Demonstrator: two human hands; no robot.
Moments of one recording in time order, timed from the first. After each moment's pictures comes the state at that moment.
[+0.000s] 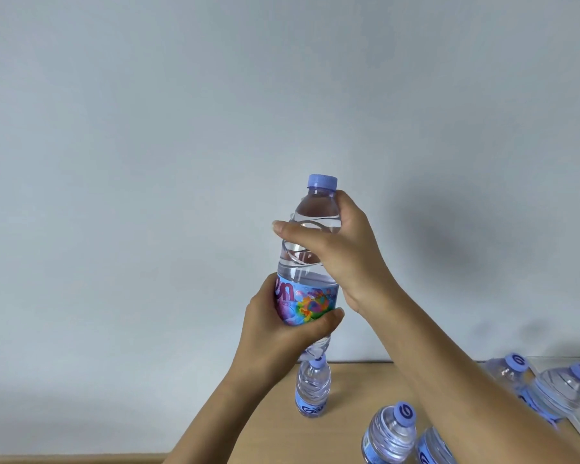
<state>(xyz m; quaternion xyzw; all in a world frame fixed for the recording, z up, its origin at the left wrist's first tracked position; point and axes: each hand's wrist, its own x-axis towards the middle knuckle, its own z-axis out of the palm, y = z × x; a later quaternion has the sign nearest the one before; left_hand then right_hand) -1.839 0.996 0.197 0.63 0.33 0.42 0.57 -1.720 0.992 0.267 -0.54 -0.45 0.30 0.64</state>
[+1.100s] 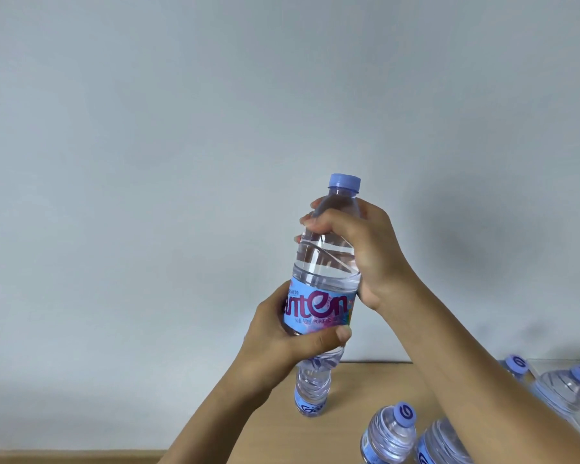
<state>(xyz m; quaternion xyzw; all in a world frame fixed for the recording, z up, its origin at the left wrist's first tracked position) -1.848 0.993 0.195 0.63 0.25 0.34 0.65 -1.704 0.990 0.271 -0.47 -0.43 0.40 0.65</state>
